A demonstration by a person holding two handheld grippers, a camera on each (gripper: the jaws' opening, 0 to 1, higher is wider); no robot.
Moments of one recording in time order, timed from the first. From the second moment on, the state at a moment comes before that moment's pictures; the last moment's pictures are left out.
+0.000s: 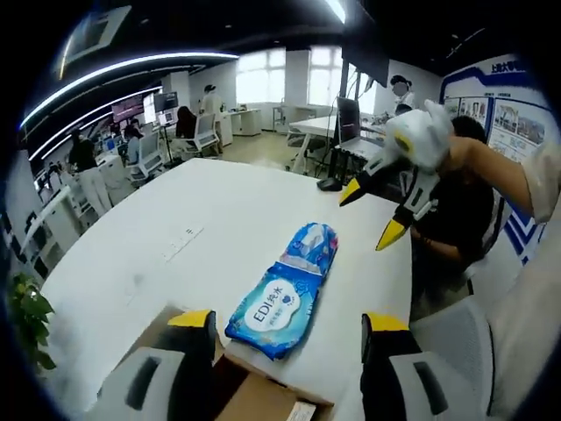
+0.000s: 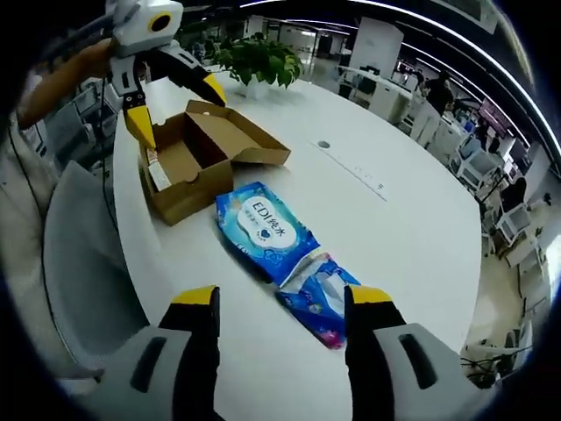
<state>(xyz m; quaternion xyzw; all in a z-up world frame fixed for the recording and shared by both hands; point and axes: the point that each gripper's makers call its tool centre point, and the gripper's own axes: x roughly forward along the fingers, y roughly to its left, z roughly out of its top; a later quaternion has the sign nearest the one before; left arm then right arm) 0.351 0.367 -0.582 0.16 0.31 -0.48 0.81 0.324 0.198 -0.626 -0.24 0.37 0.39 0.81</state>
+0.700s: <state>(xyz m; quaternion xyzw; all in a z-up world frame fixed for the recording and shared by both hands) 0.331 0.519 -0.594 0.11 0.33 -0.36 0.87 0.319 0.294 -0.625 -0.28 0.34 0.49 0.75</state>
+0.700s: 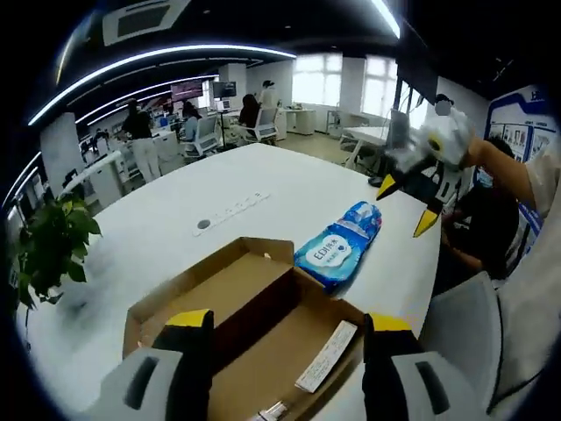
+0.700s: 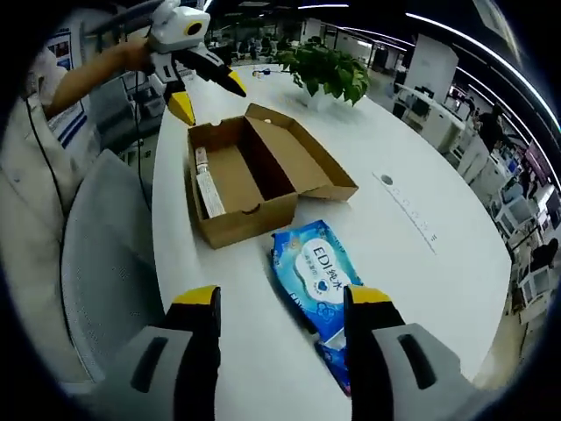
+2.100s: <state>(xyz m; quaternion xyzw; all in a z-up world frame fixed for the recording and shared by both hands) 0.285 0.686 -0.704 -0.04 0.44 -0.10 0.89 0.310 0.426 -0.698 -0.35 0.34 0.61 0.62</state>
